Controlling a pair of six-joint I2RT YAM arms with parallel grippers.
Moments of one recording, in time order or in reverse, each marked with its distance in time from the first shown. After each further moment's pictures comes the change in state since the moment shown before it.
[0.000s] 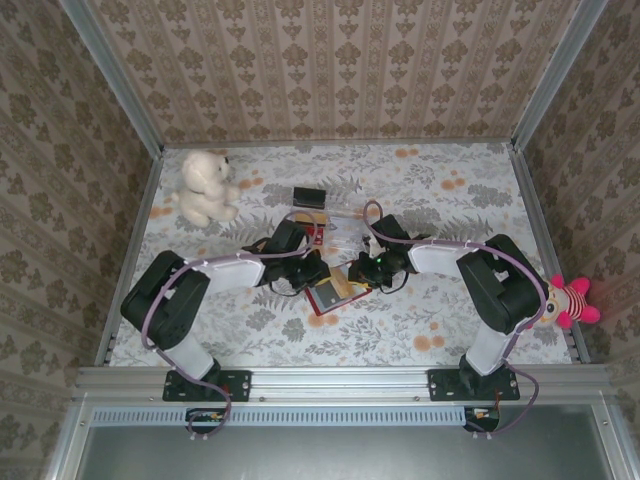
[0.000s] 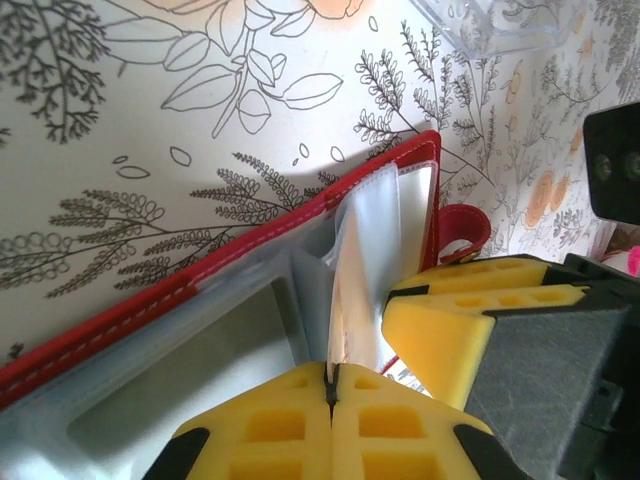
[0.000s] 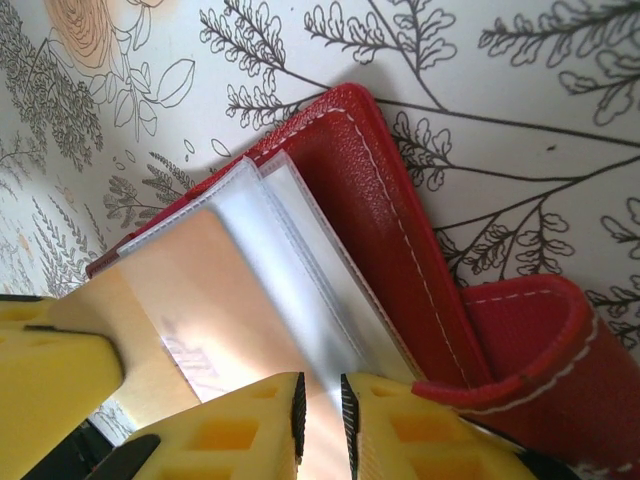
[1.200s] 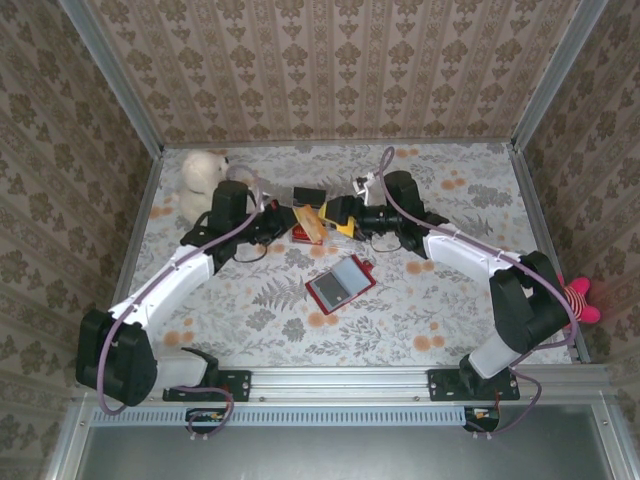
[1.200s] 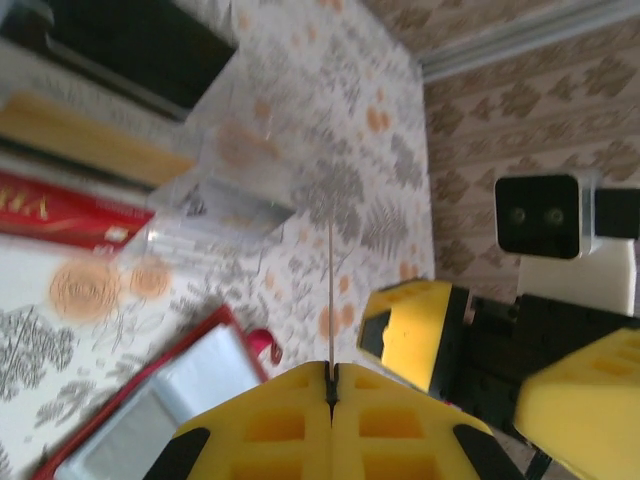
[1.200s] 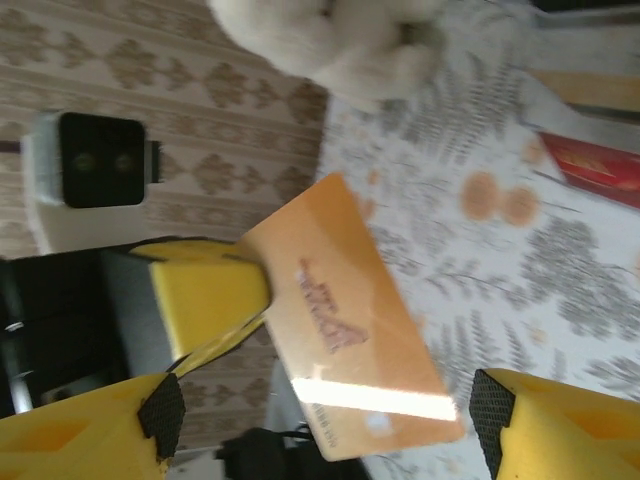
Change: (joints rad) left arm 0.262 -0.354 0.142 -0.099 0.053 0.130; right arm -0.035 -0.158 0.169 0.417 -0.264 0.245
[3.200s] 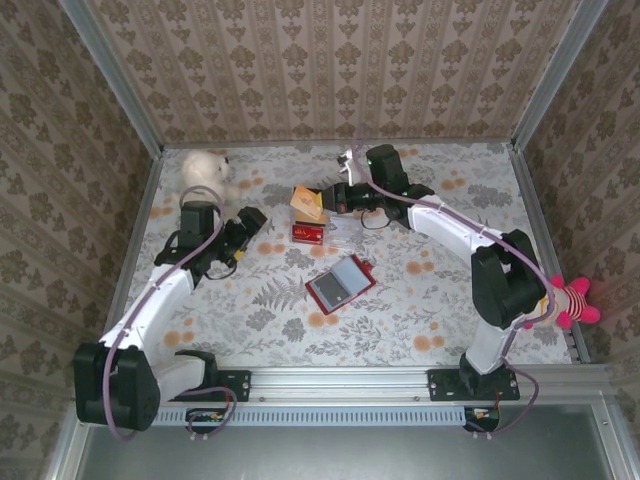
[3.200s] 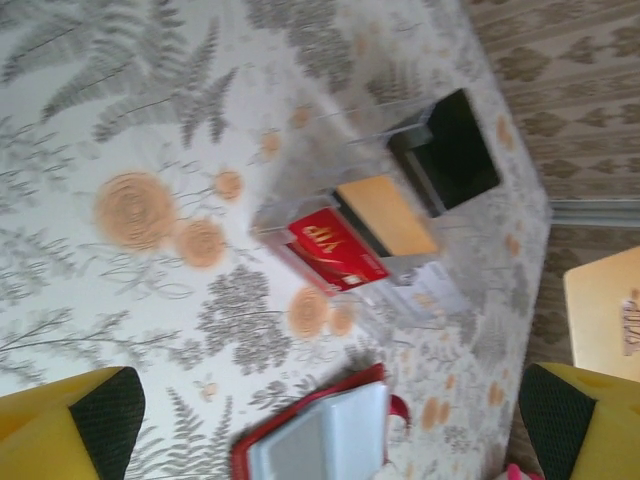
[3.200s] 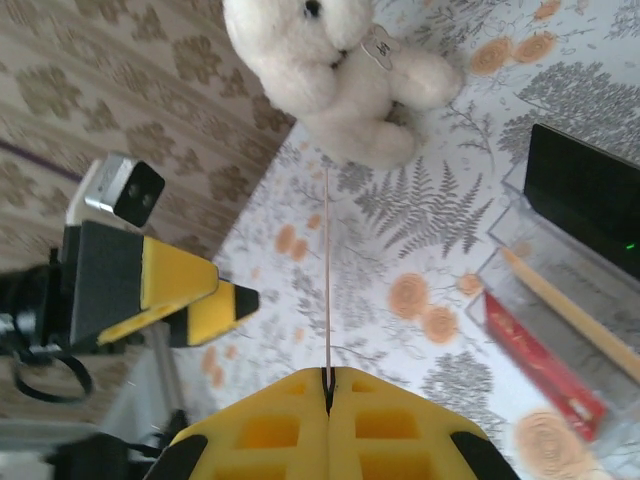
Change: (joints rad) left arm 0.227 -0.136 -0.176 -0.174 -0.150 -0.042; right arm -0.005 0.196 0.326 -0.296 0.068 -0.601
